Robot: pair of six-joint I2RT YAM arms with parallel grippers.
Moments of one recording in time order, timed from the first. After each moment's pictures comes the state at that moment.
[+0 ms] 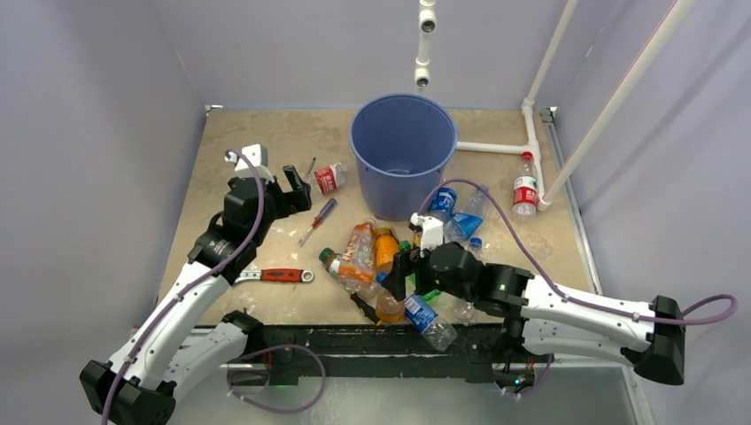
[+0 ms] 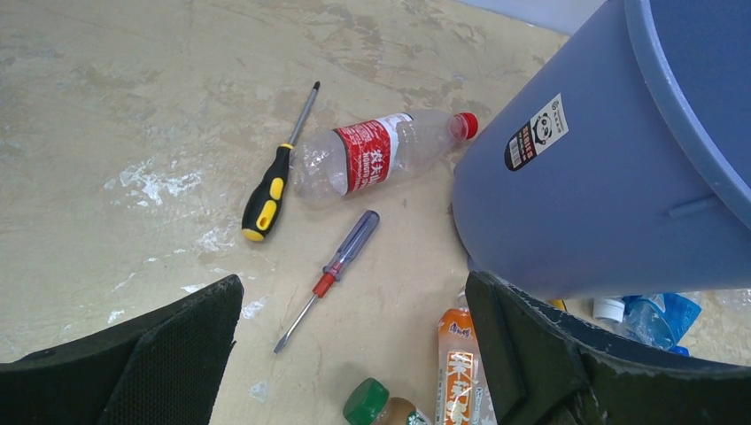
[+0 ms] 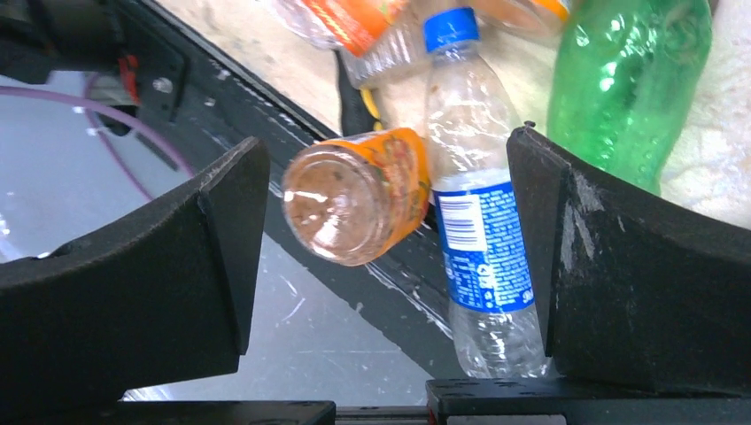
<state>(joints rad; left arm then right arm) -0.44 0.85 0.84 -0.35 -0.32 -0.47 1.15 0.91 0.64 -0.33 0.26 0.68</state>
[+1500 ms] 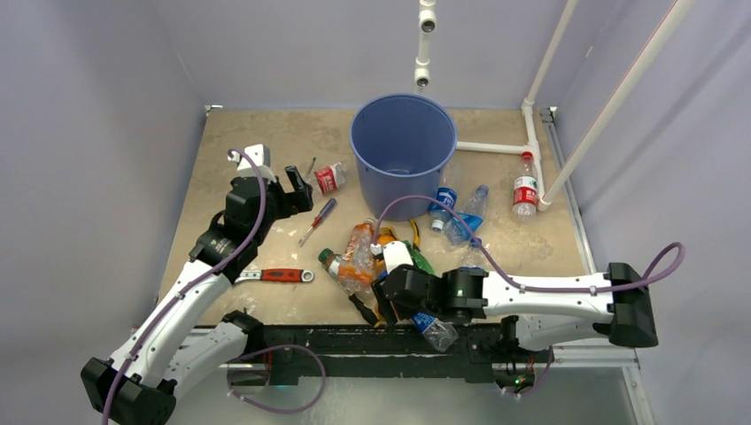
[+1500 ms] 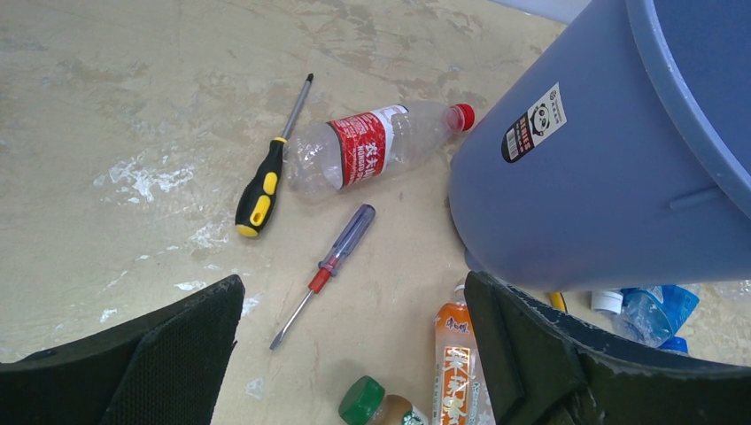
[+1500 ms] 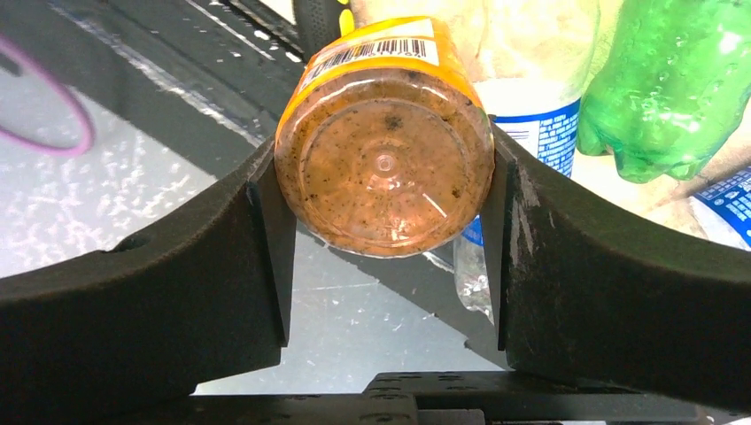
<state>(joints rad) -0.44 0.86 0.84 -0.35 -0.30 -0.47 1.39 1.20 0.83 -0.58 0.36 0.72</state>
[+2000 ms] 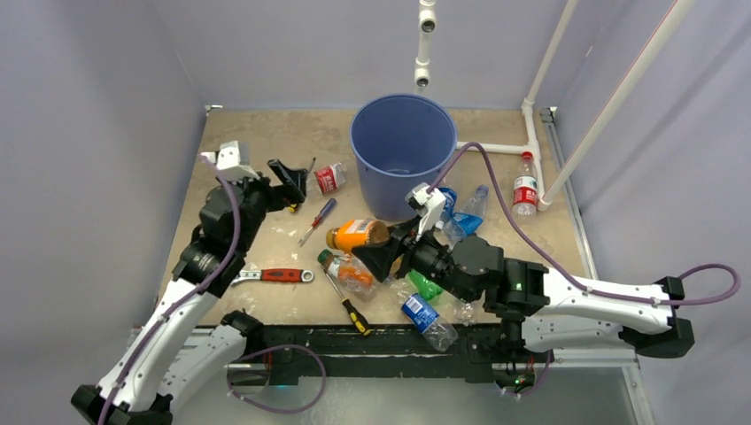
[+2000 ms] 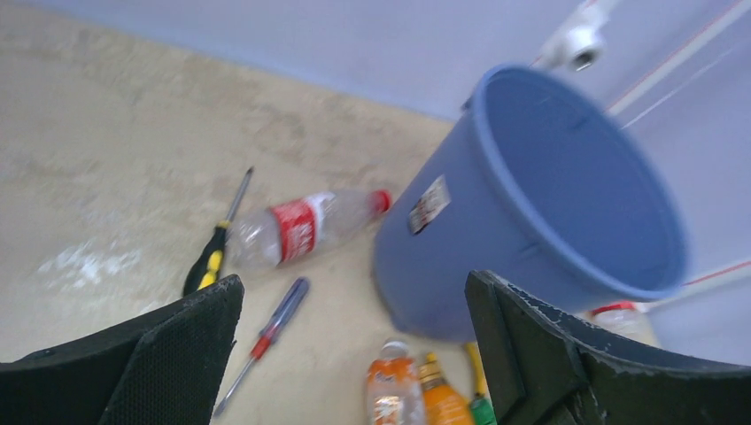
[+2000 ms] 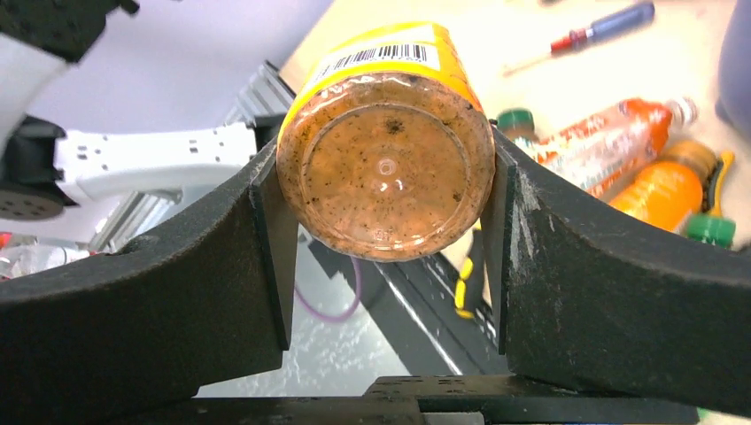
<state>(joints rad) -0.44 0.77 0.85 -0.27 -0.29 -0.49 1.39 0.93 0.98 -0.13 0.49 0.49</state>
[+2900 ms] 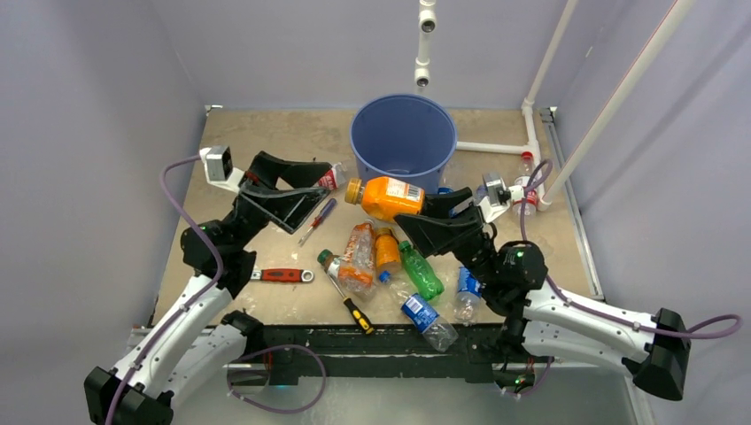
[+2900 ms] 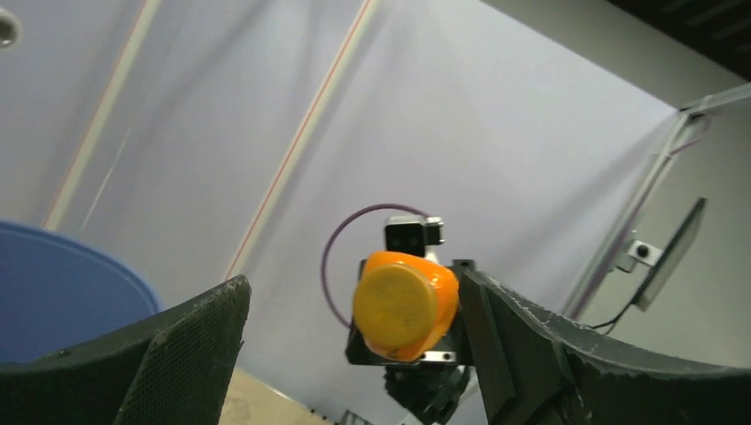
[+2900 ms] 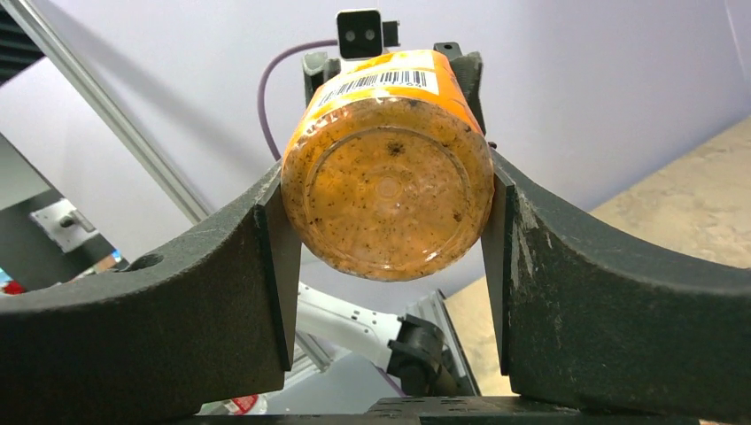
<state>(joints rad) -0.44 0.77 0.66 0.84 0.49 -1.04 1.05 0.82 0.57 0.94 0.07 0.66</state>
